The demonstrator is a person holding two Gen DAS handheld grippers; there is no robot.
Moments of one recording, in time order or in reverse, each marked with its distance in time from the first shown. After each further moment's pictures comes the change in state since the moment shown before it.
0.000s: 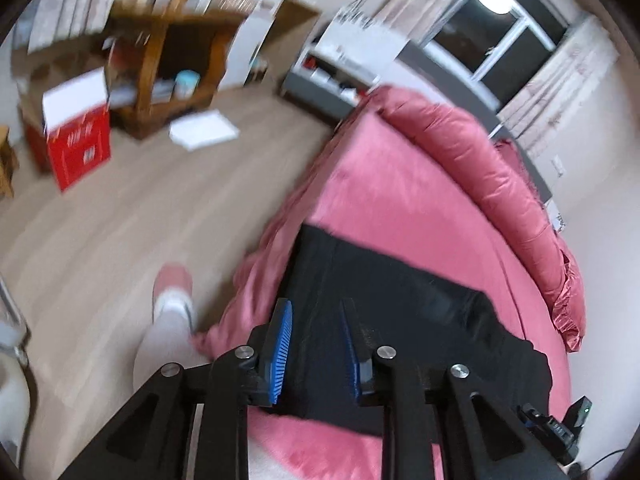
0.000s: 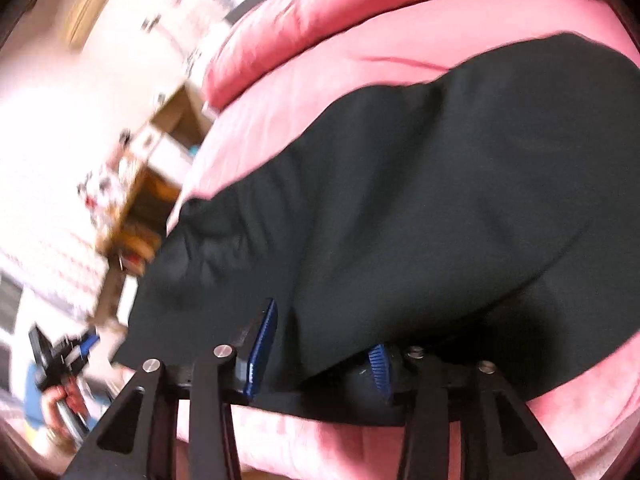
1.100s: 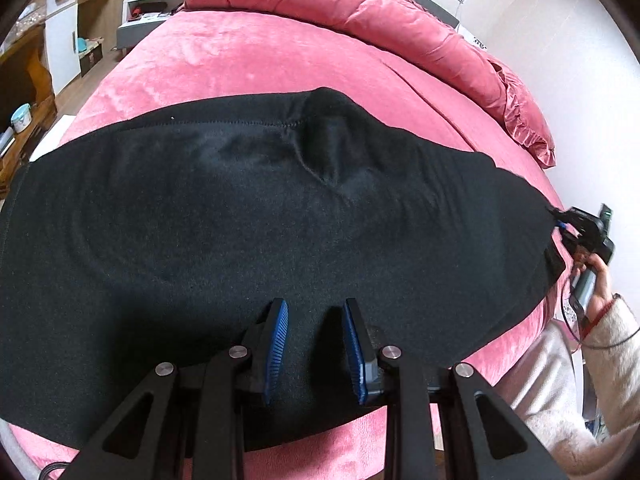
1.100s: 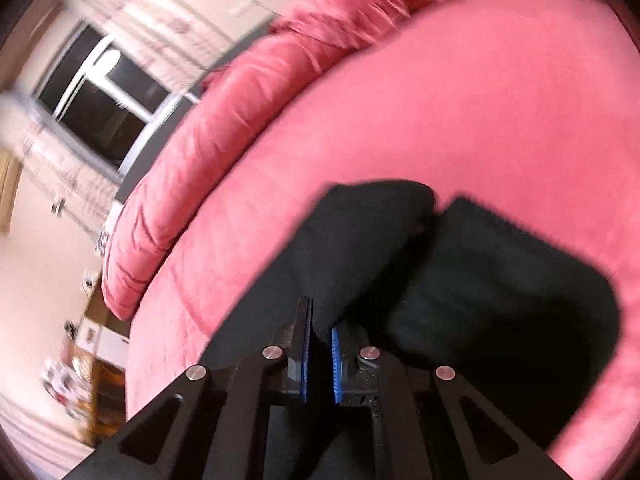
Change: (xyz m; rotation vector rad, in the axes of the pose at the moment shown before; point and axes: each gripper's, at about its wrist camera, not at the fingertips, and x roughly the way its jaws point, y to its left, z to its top) left arm 0.123 -0.186 -0.105 0.462 0.401 -0.164; right arm -0.126 -0.168 0.102 0.341 -0.446 -0.224
